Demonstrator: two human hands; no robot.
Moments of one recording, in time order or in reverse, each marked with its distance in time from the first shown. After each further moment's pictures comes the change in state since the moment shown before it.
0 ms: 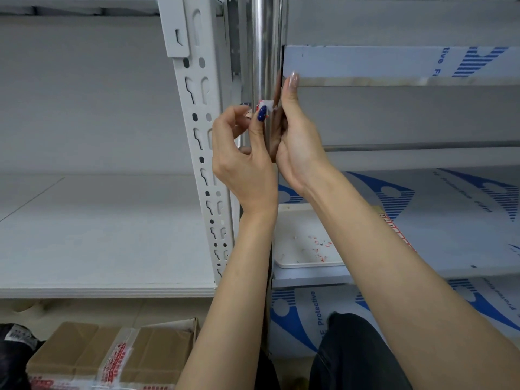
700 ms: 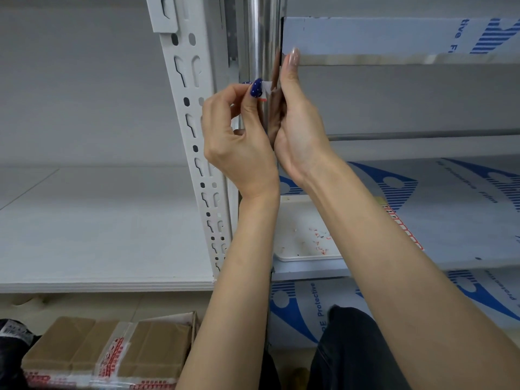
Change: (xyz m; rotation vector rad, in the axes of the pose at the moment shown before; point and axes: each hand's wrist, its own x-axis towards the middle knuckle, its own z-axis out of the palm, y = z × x) left_hand 0.008 -0.001 0.008 0.007 0.077 0.114; right_hand 0.005 0.005 -0.004 -0.115 -0.012 -0.034
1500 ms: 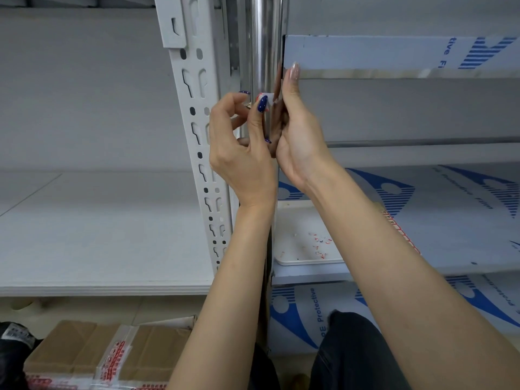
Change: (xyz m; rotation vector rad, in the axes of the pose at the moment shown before) left_hand -0.003 0.002 -0.007 0.001 -0.079 -0.047; right_hand -0.003 -0.003 0.000 0.019 0.000 0.024
